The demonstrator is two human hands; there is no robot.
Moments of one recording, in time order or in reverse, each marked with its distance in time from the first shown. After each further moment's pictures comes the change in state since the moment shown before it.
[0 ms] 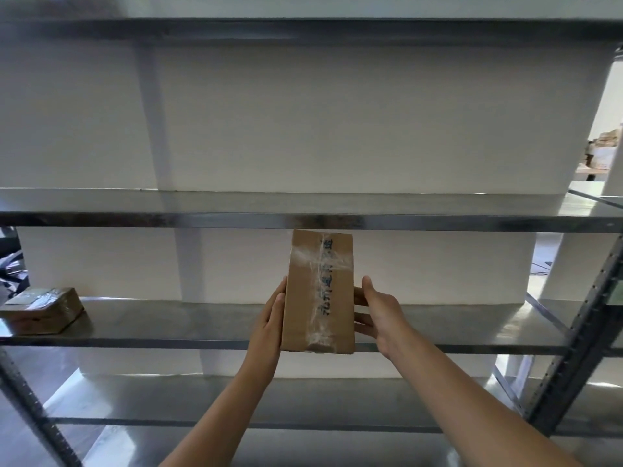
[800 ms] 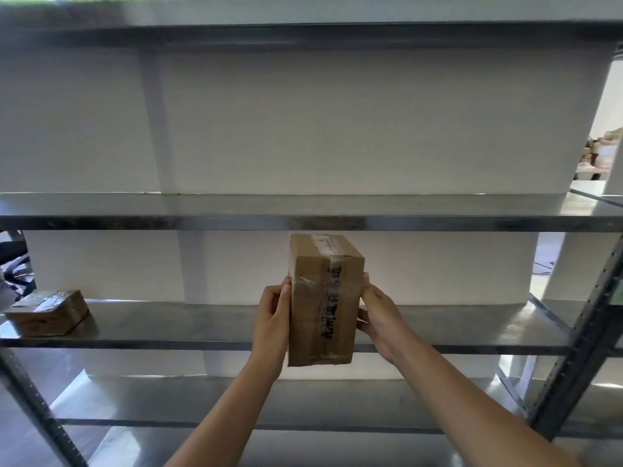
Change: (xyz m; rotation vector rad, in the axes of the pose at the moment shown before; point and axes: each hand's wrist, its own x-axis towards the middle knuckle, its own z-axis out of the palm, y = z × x) left_hand -0.002 0.030 0.022 0.105 0.223 -0.058; right_hand -0.008 0.003 -0.001 0.023 -0.135 -0.108
